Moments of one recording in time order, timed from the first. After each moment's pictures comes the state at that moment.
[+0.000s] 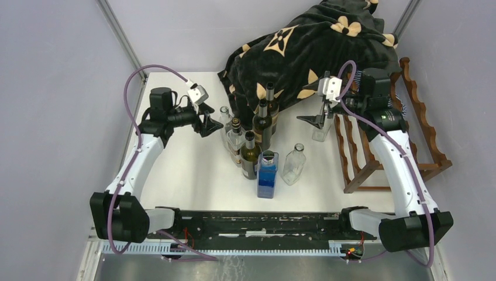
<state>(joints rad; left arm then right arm) -0.09 1.24 1.04 -0.32 0.92 0.42 0.12 1.20 1.33 -0.52 -1.07 -0.83</state>
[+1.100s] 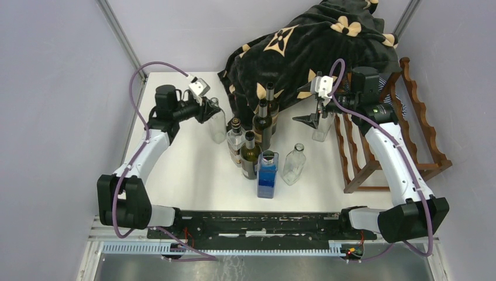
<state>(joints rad) -0.13 1.36 1.00 0.00 0.78 0.31 0.16 1.28 1.34 -0.53 -1.06 -0.85</state>
